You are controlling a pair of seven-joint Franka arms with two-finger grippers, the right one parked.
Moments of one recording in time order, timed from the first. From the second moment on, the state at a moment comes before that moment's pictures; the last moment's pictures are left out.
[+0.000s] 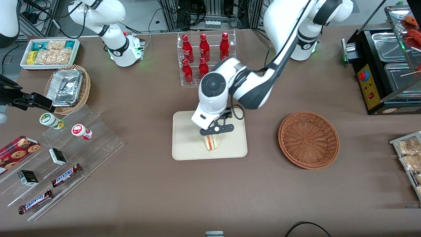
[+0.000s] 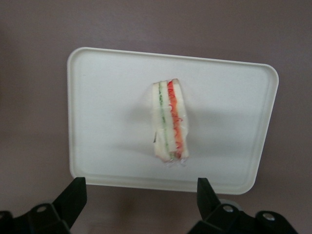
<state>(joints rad) -0.67 0.65 -0.09 -1.20 -0.02 1.78 -0.85</state>
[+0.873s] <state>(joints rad) -0.32 0.25 -0.08 -1.55 -0.02 1.64 -0.27</state>
